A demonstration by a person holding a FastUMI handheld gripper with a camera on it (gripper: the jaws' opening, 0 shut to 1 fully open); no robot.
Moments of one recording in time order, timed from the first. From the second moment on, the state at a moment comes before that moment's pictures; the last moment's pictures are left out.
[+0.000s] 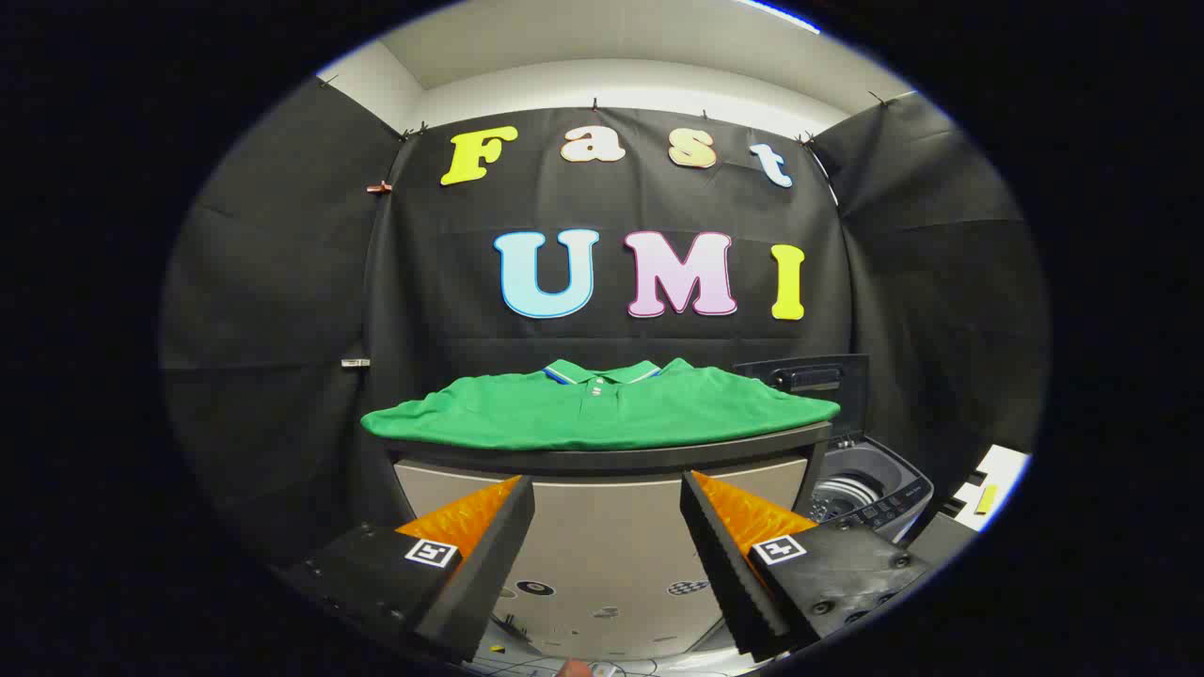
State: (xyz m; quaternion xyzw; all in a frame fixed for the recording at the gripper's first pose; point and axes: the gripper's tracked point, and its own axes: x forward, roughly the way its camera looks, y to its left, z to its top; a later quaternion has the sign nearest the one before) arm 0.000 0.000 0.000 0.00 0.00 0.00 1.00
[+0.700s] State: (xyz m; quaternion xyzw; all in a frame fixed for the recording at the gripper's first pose) arm -0.002 0.003 -0.001 0.00 0.01 0.00 1.00
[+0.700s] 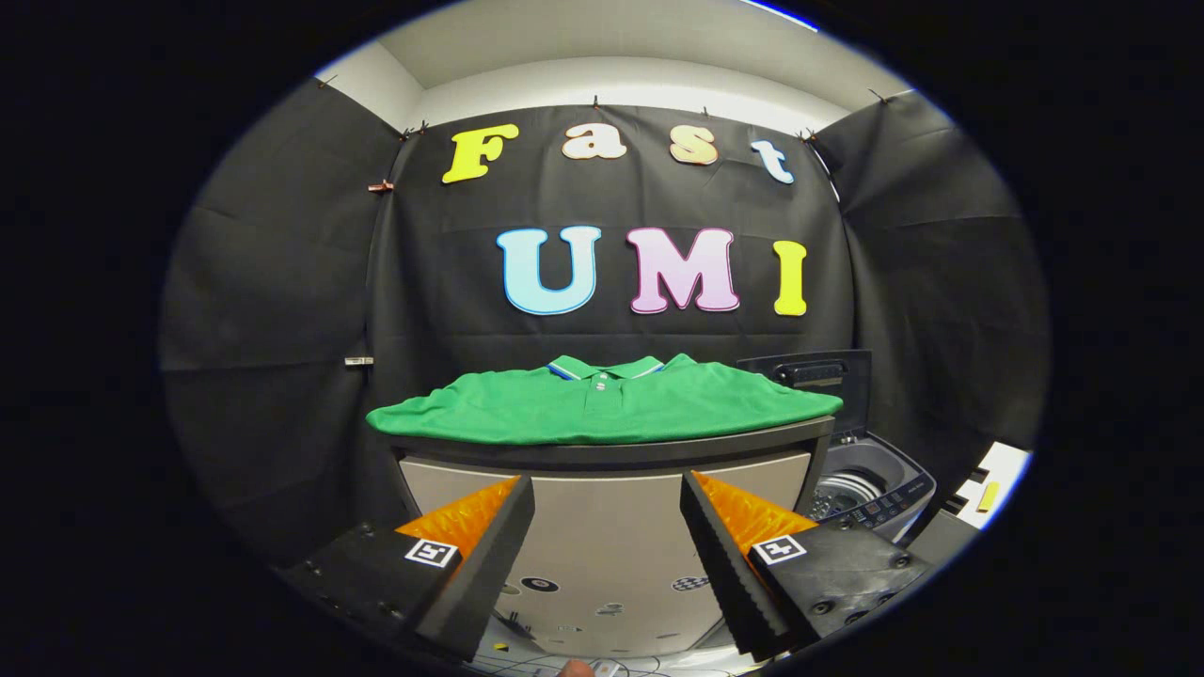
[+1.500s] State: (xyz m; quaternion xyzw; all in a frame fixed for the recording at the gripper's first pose) arm 0.120 0.008 0.094 0.00 0.04 0.00 1.00
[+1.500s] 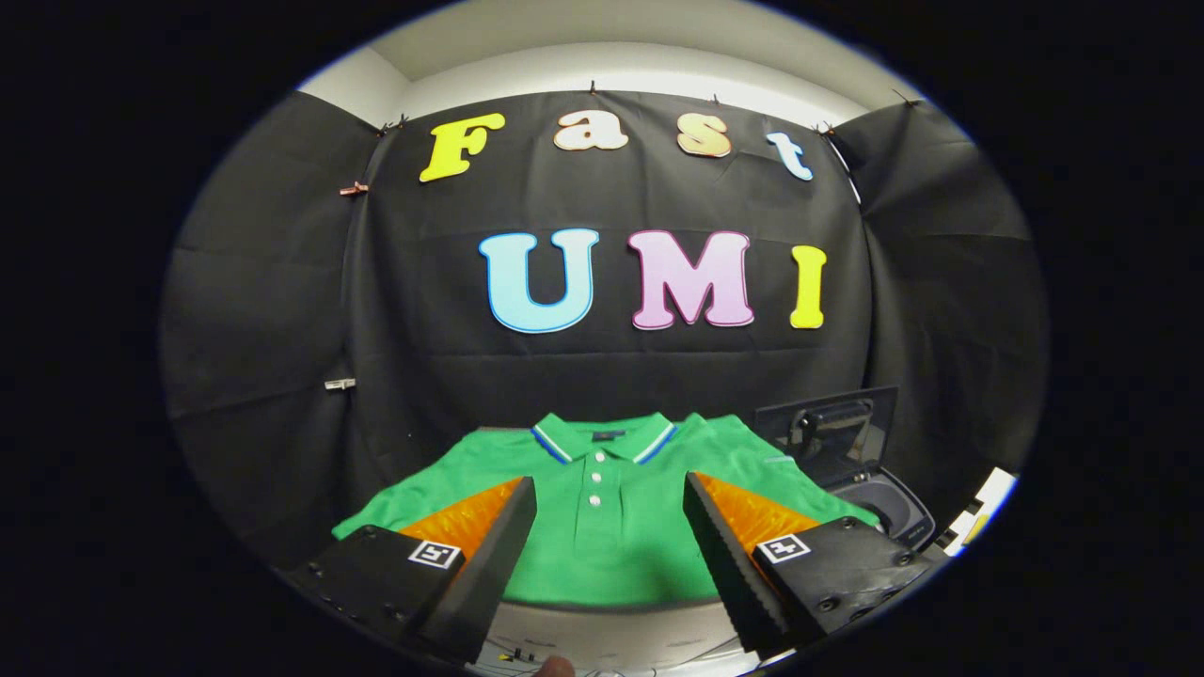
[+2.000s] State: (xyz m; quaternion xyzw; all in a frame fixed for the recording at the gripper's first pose) arm 0.231 0.006 0.041 -0.01 0.25 -0.01 0.97
